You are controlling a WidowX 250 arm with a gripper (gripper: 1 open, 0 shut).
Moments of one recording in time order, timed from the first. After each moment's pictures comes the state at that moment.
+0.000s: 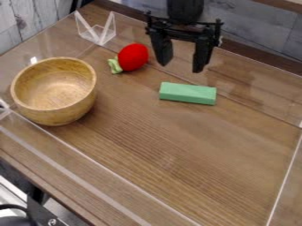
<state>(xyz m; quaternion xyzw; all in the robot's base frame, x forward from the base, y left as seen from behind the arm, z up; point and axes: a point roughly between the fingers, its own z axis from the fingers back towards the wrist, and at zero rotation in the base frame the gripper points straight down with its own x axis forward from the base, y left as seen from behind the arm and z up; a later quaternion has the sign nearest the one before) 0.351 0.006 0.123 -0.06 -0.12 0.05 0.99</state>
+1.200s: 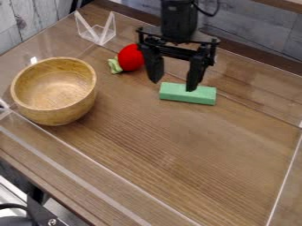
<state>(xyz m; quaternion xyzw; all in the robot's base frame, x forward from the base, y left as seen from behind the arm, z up) 0.330 -0.010 0.121 -0.06 -0.14 0.07 0.99</state>
